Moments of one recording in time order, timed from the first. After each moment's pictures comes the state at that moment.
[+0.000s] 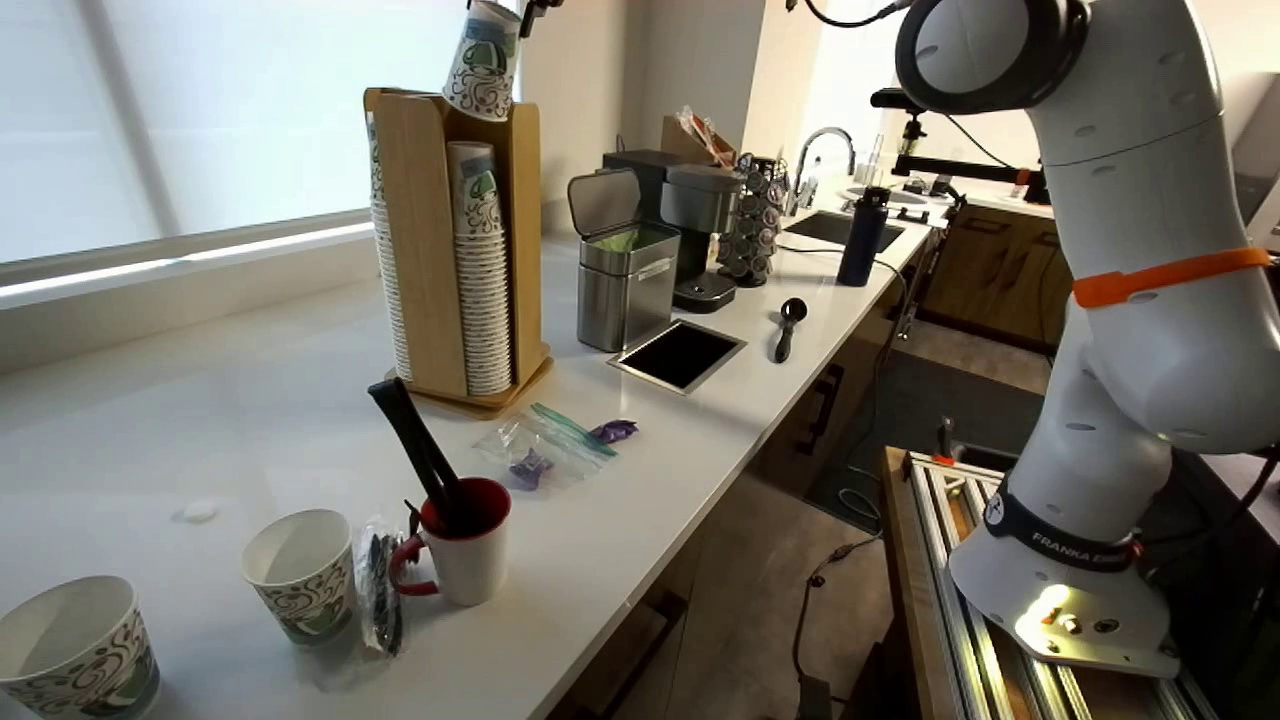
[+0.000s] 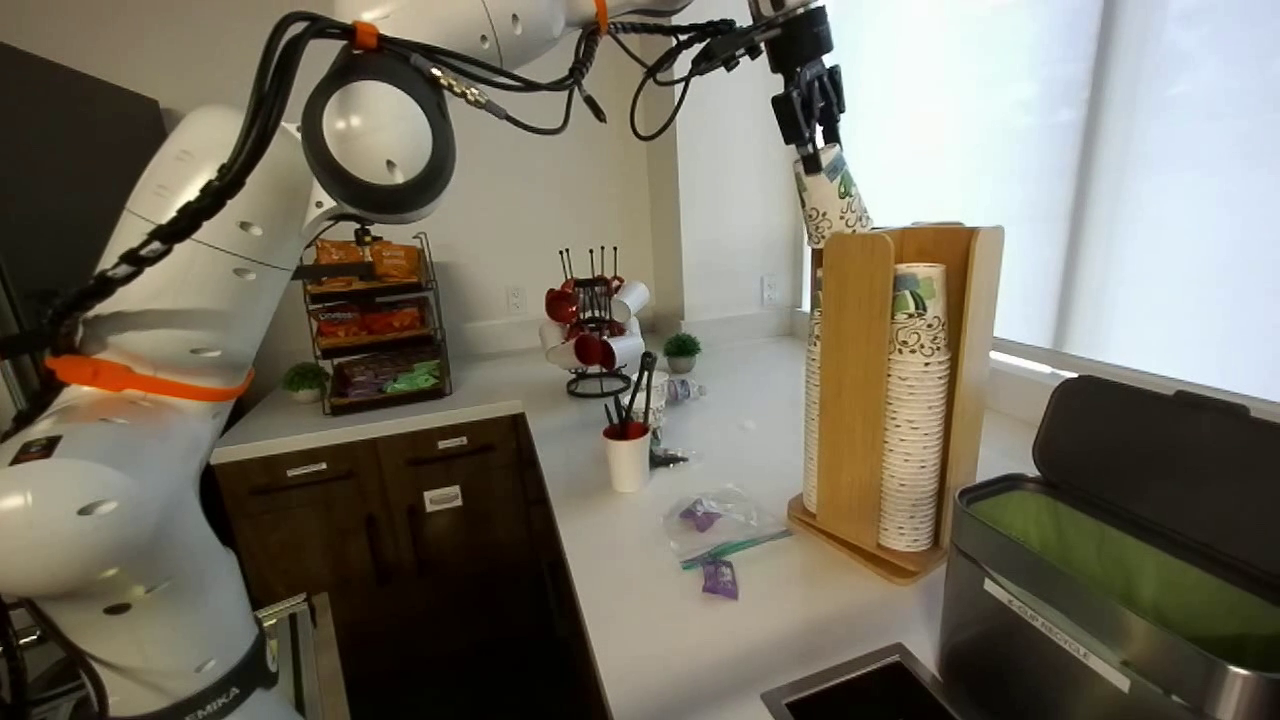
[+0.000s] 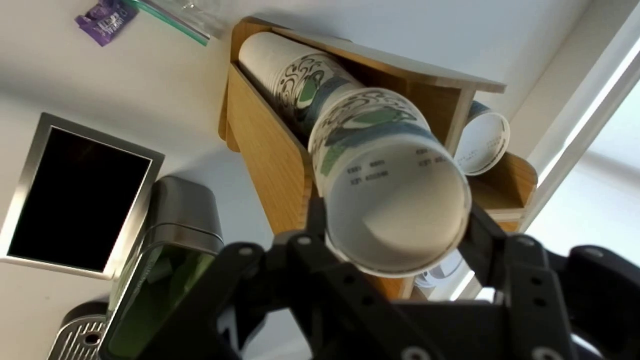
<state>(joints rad) -0.09 0.53 -0.14 -0.65 0.09 1.56 1.18</state>
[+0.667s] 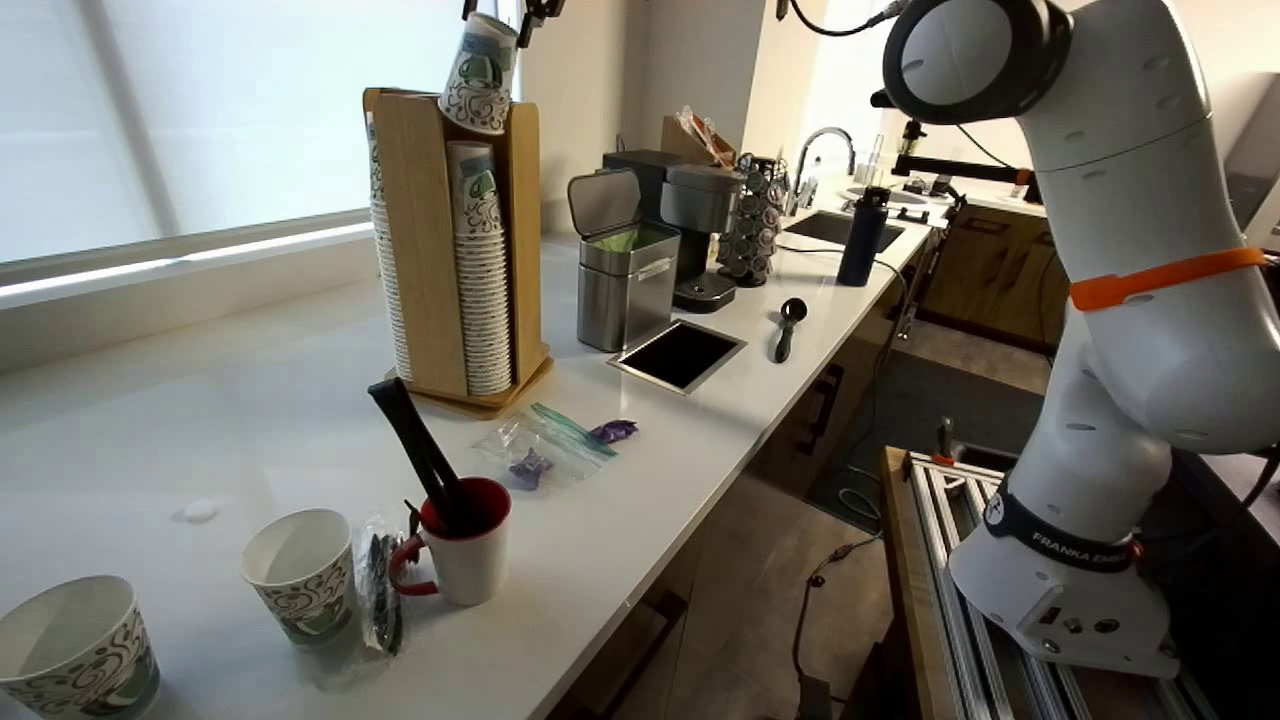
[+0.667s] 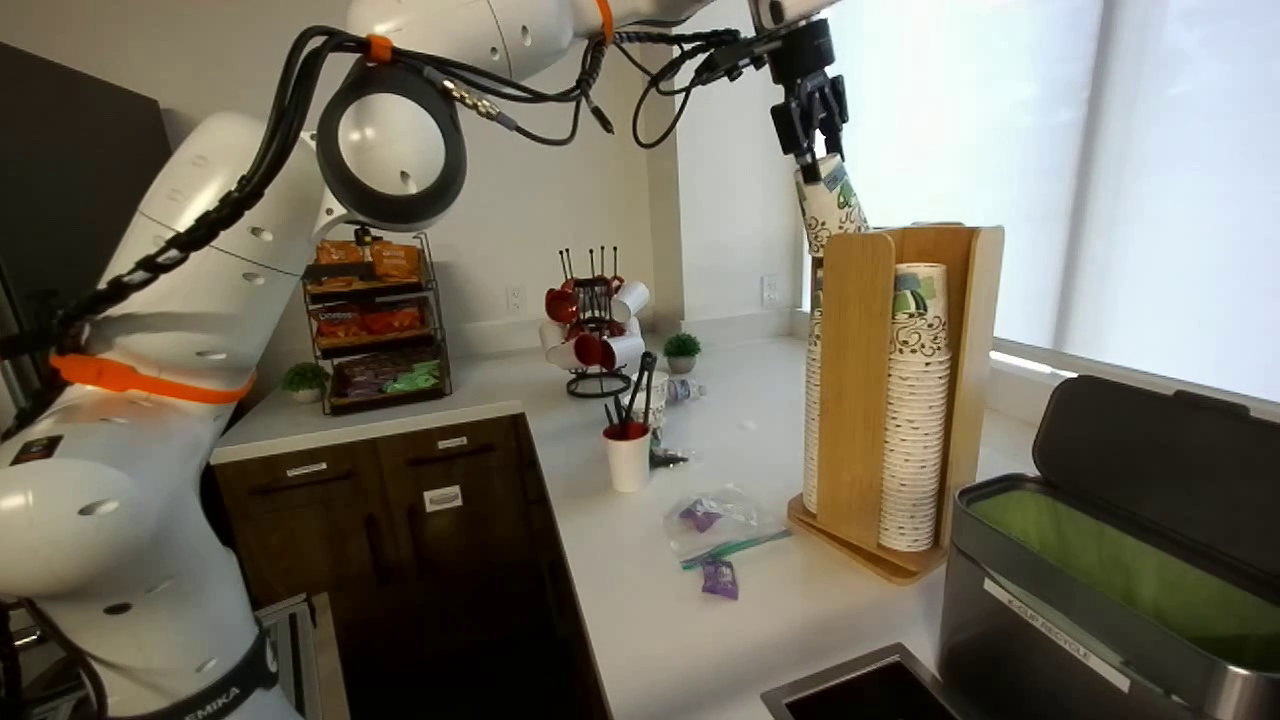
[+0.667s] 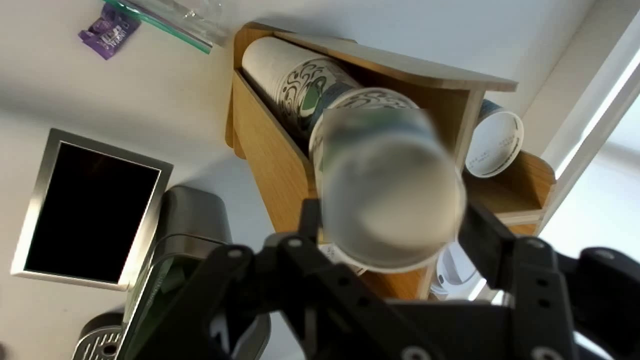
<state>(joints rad) -0.09 0.57 -0.14 -0.62 0.08 1.55 1.23</state>
